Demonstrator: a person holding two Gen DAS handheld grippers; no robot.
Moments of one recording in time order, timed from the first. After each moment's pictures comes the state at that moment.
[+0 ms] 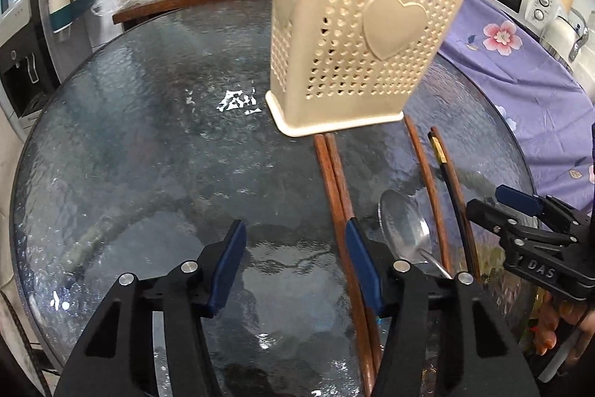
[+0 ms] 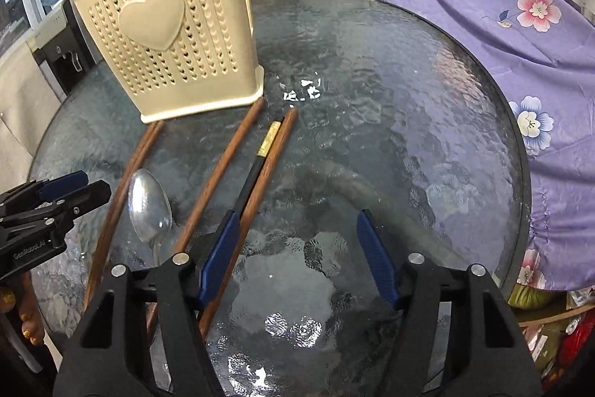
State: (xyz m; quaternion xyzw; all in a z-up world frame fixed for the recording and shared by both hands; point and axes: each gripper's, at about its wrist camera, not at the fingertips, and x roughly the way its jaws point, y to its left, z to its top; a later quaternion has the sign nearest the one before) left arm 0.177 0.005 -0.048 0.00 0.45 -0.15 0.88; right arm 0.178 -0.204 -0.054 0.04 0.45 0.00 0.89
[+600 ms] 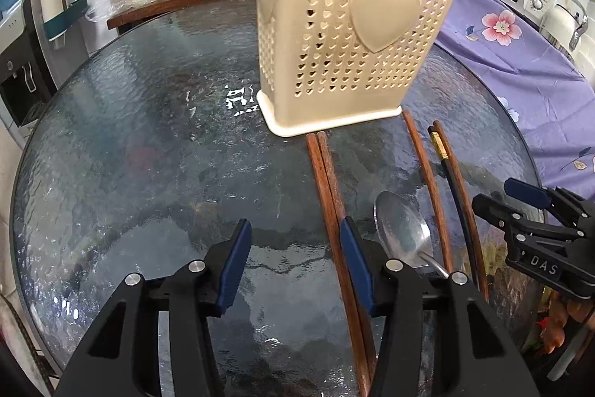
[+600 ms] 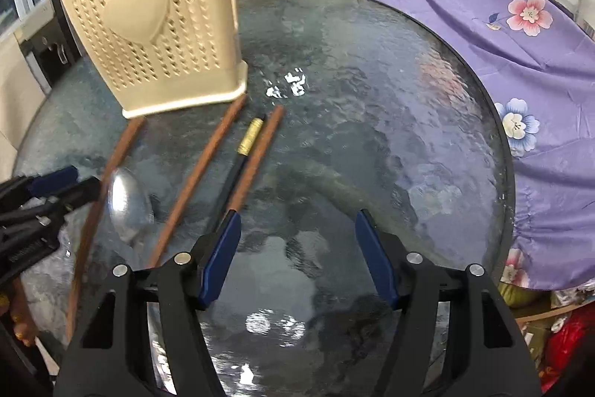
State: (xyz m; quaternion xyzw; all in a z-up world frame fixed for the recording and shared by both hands) left arm 0.183 -0.007 -0.050 0.02 0.46 -0.14 0.88; right arm 0.182 -0.207 -0.055 0.01 0.46 -0.02 0.89
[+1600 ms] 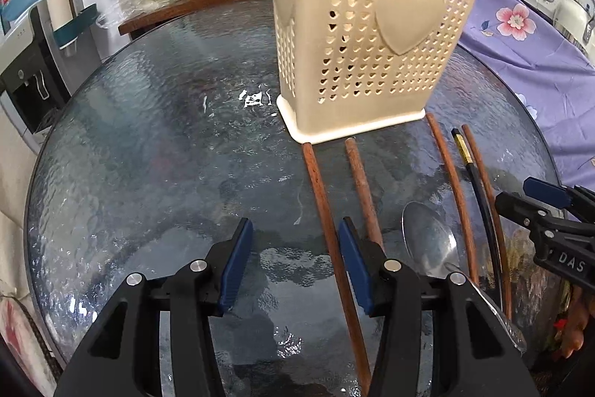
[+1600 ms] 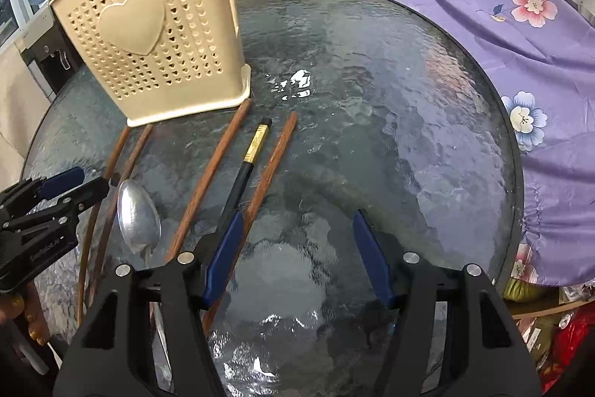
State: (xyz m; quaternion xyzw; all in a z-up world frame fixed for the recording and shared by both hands) left arm 0.192 -0.002 -0.050 0.04 0.45 -0.11 0.88; right arm 0.193 -0.204 -0.051 0.04 0.47 -0.01 0.88
